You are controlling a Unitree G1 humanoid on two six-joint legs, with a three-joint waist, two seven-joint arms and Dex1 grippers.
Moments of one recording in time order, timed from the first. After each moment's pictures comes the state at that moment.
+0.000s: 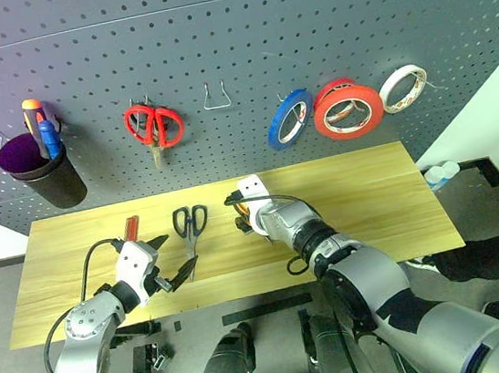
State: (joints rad) left arm 0.02 0.50 0.09 0.11 -0.23 -0.08 -0.76; right arm -1.03 0.17 0.00 1.18 0.03 0.54 0.00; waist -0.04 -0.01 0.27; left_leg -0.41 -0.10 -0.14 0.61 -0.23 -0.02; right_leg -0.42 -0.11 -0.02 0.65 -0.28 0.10
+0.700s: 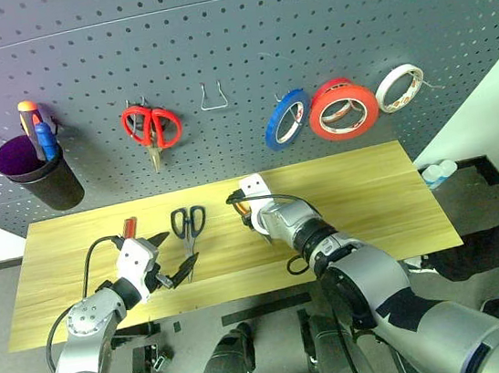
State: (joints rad) left arm -0.01 0.50 0.09 0.12 -0.23 -0.08 -0.76; right arm -1.04 0.17 0.00 1.19 -0.01 0.55 0.01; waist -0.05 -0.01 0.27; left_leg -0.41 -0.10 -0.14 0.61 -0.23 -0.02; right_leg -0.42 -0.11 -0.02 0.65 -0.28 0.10
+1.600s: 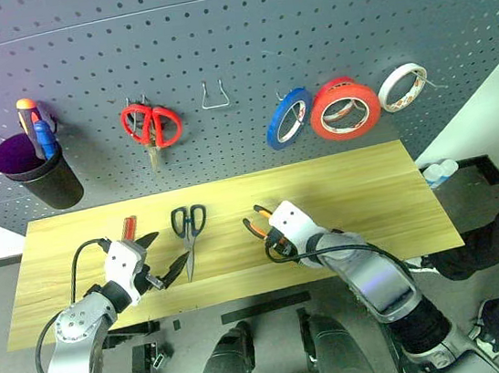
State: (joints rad) left arm 0.03 0.50 0.14 0.10 -0.25 -0.09 -0.76; right arm -0.32 -0.28 0.42 -0.32 -0.11 0.97 0.38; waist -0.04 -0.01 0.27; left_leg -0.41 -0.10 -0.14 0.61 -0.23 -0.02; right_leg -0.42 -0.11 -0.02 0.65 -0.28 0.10
